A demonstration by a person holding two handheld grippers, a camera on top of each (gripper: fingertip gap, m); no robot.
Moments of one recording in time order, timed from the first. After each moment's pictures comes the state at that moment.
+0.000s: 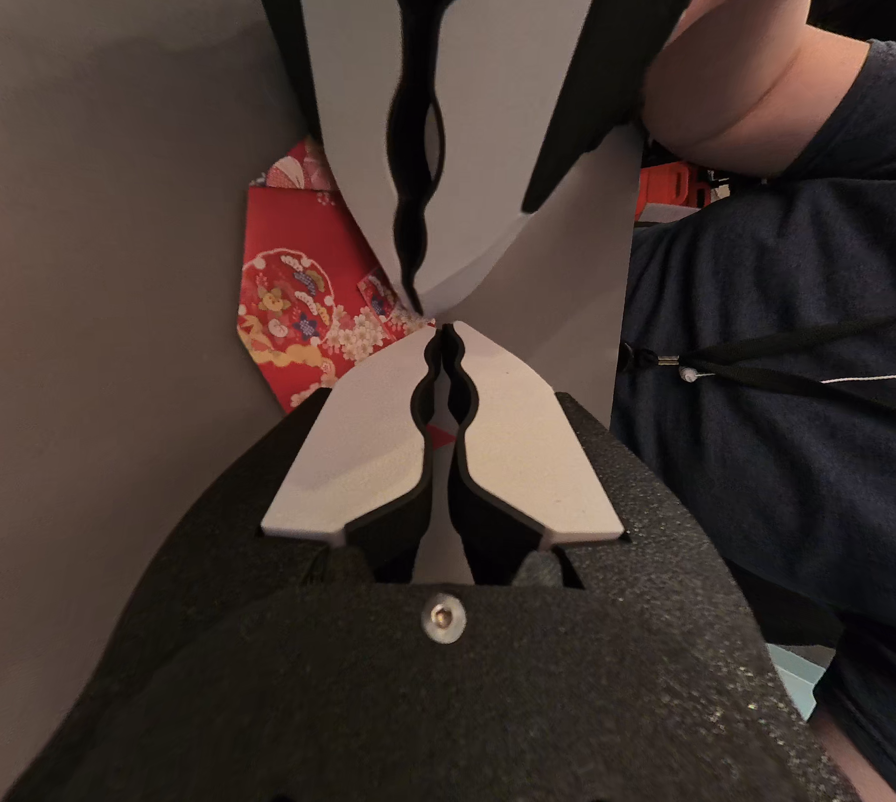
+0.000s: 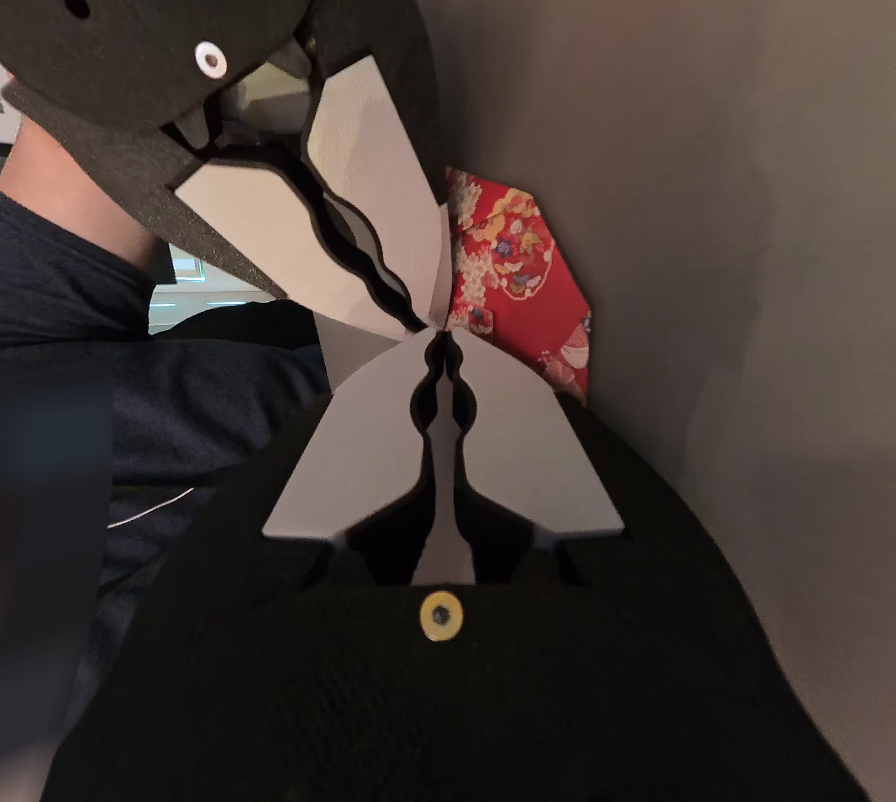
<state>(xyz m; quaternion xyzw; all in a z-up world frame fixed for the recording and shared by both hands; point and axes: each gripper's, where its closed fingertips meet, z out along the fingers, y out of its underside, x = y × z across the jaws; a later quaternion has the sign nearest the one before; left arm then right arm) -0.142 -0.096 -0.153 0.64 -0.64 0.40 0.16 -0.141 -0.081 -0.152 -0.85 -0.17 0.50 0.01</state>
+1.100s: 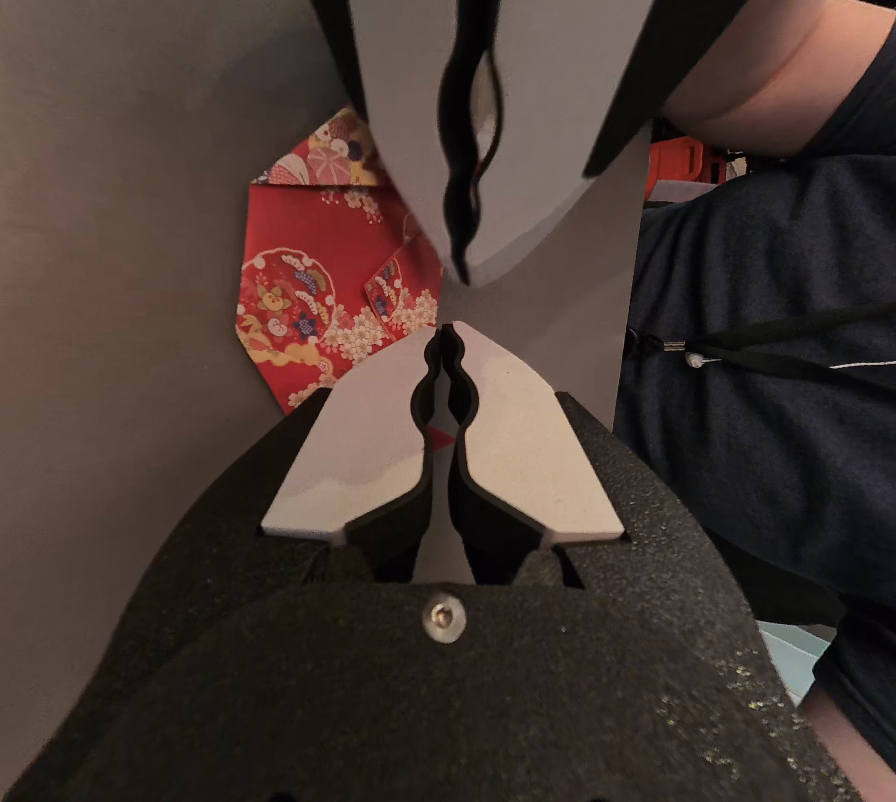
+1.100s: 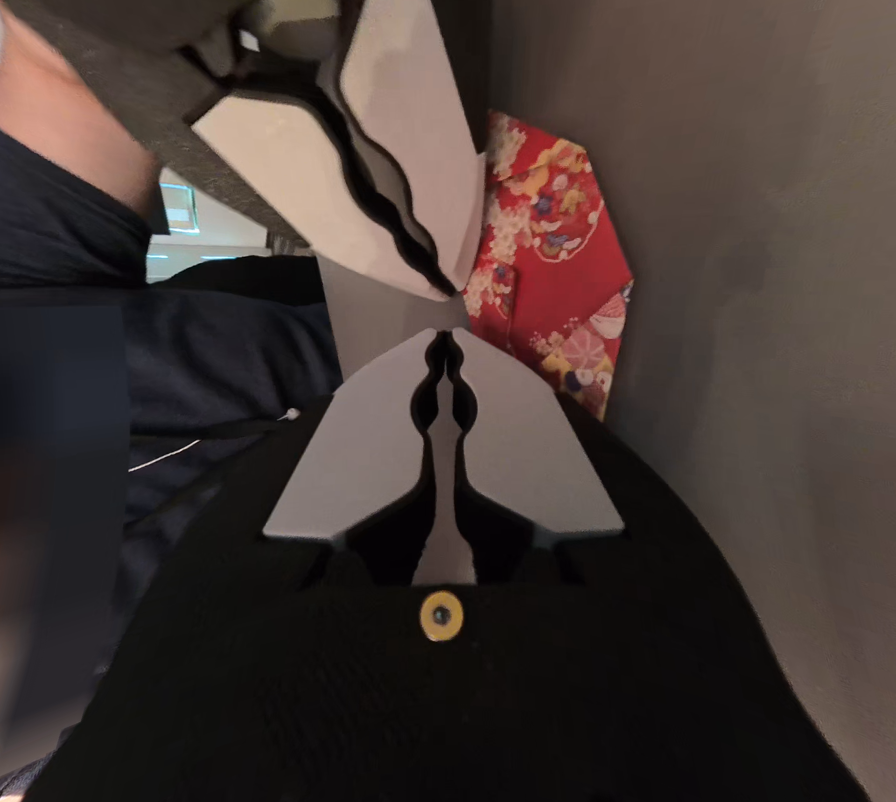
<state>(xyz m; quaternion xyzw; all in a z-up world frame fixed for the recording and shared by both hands) -0.142 -0.096 -0.153 0.63 -0.66 0.38 0.16 -0.134 -0.098 -0.145 -0.84 -0.21 0.50 -0.01</state>
